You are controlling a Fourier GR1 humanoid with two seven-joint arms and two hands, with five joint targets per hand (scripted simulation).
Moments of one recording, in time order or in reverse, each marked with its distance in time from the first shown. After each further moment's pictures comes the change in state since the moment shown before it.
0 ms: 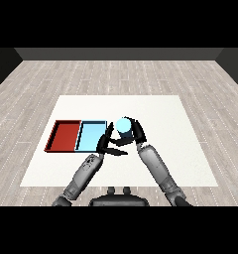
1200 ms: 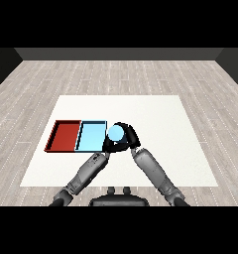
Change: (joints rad) left arm -0.108 0.001 -0.120 0.085 0.169 0.142 -0.056; right arm 0.016 0.016 0.117 -0.031 -0.032 -0.054 0.001
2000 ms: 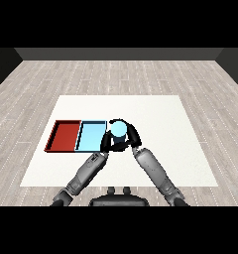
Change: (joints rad) left arm 0.021 -0.001 0.036 0.002 -0.030 0.065 -0.041; right arm 0.004 0.003 -0.030 0.008 -0.065 0.024 -0.007
